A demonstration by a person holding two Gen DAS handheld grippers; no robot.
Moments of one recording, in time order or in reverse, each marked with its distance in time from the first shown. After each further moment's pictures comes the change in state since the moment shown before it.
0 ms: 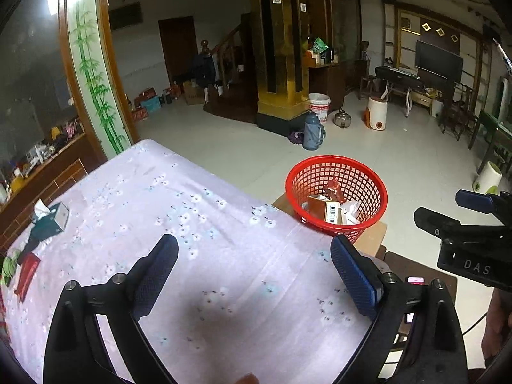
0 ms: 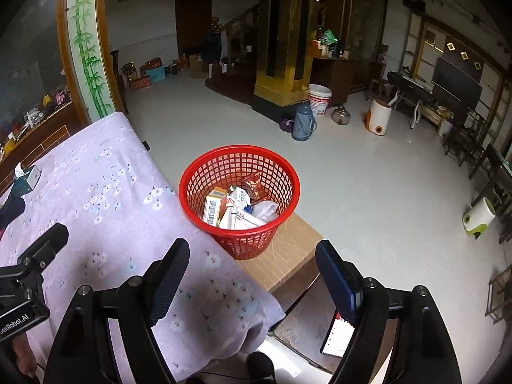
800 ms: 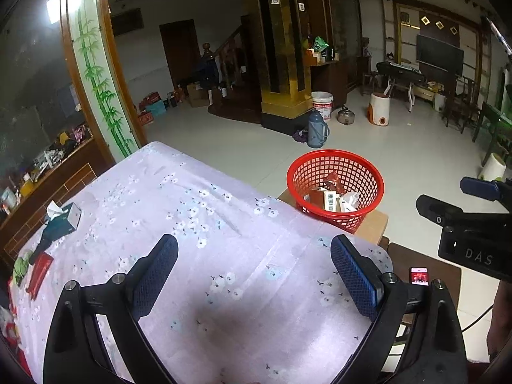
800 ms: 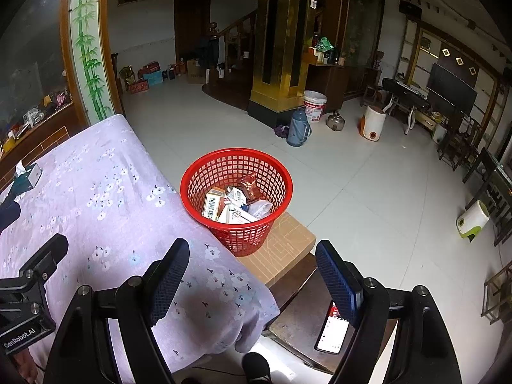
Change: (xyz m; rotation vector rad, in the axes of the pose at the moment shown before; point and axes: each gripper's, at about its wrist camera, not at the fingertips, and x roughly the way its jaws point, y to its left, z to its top) left arm -0.023 -0.010 -0.010 0.016 0.008 0.031; right arm -0.022 0.004 -0.007 -0.013 -0.025 -0.022
